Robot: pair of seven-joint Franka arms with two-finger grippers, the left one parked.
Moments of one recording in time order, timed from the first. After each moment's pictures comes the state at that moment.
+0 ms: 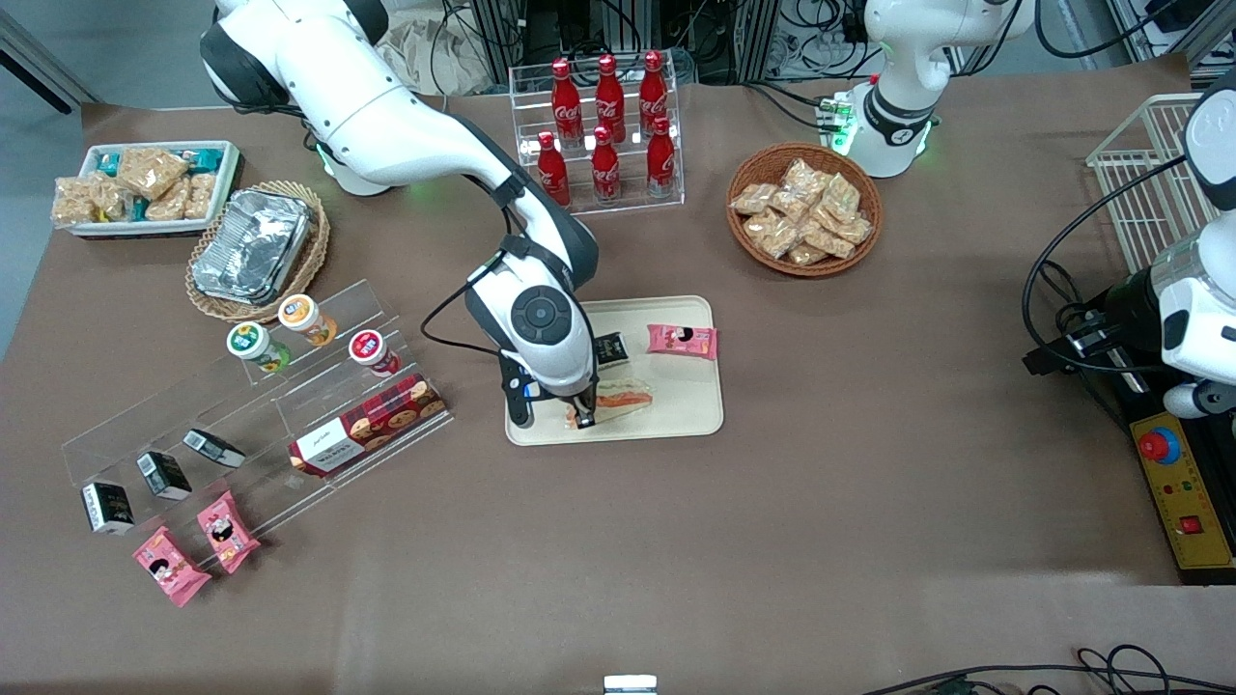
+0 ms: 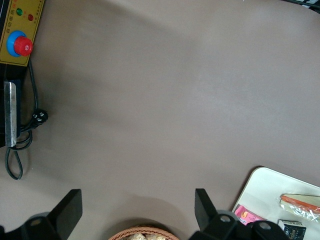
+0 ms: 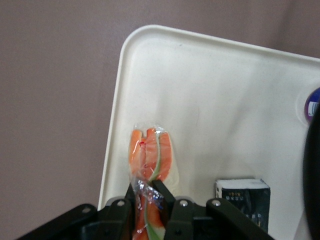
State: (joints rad) arm 0.57 0.71 0.11 -1.52 -0.06 2.26 2.06
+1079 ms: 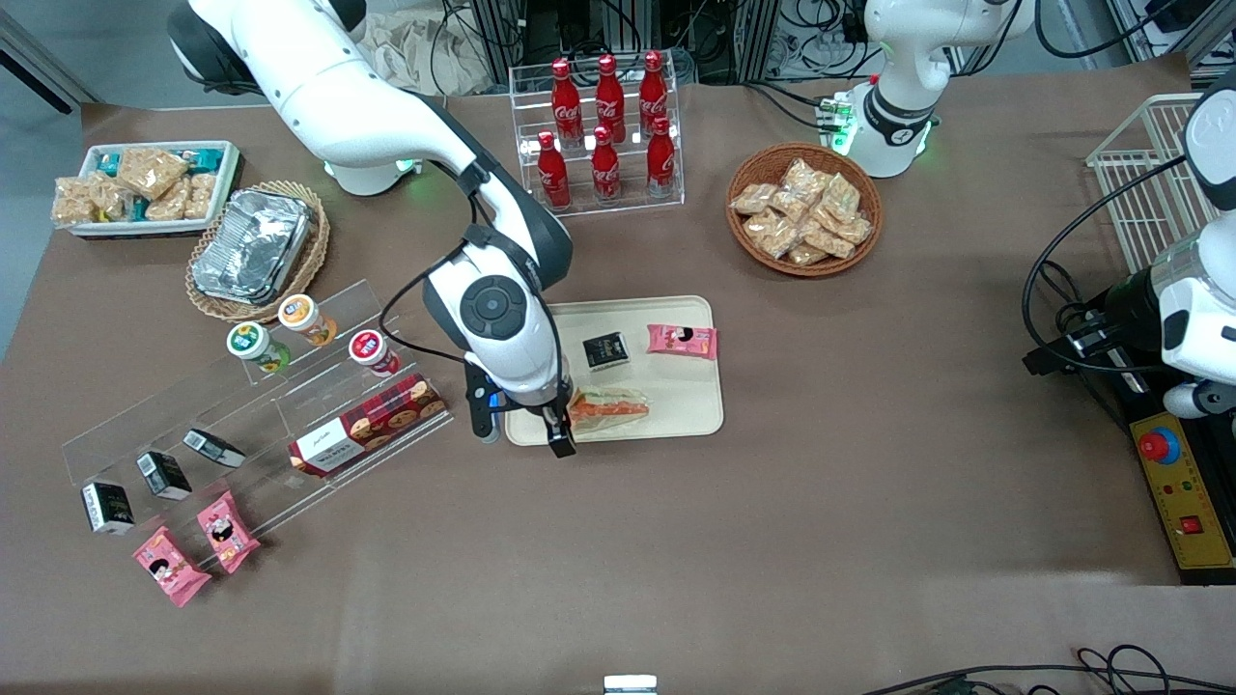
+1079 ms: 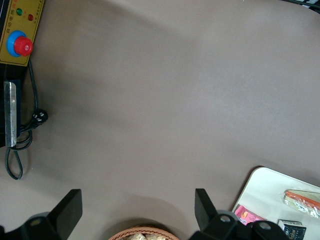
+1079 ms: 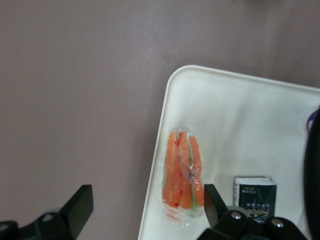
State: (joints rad) arm 0.51 0.60 0.11 -1.50 -0.05 2.20 1.97
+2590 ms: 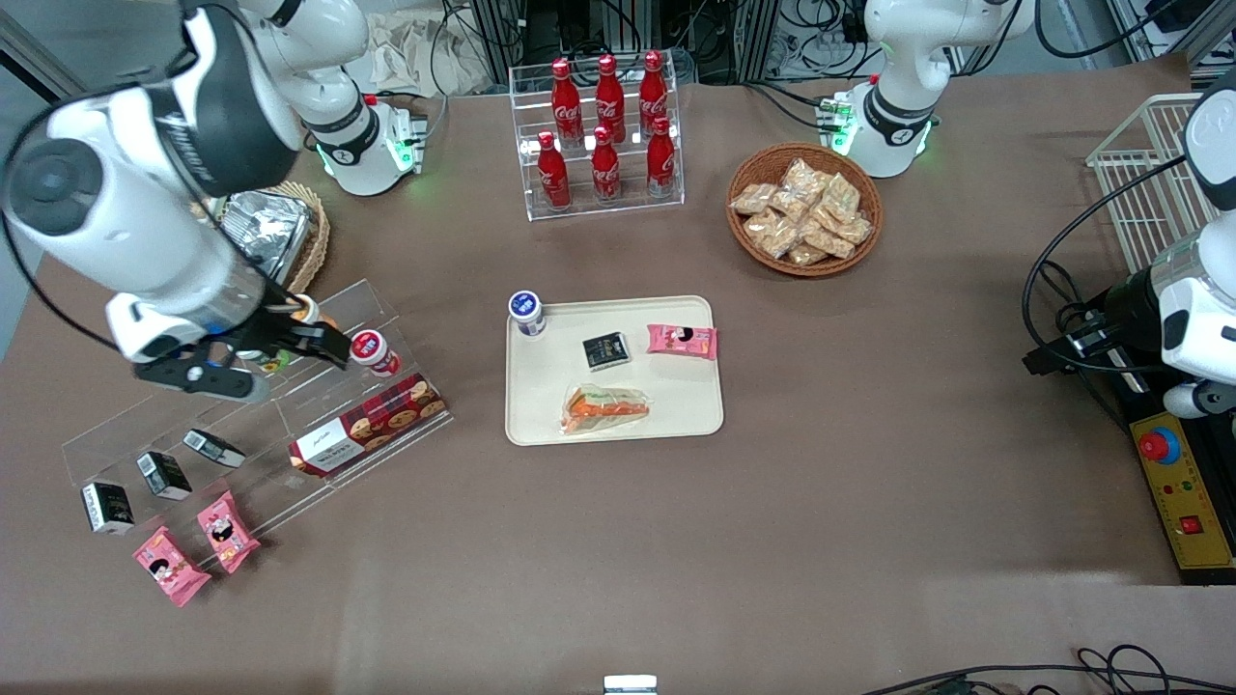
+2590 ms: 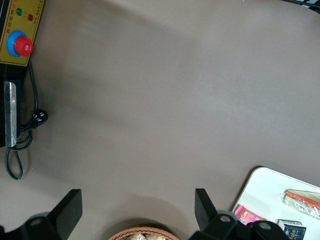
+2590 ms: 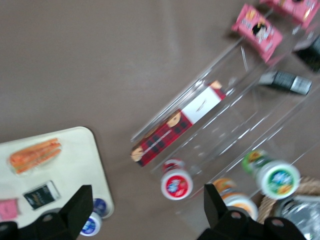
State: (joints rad) arm 0.09 0.07 0.11 -1.71 0.00 1.79 0.36
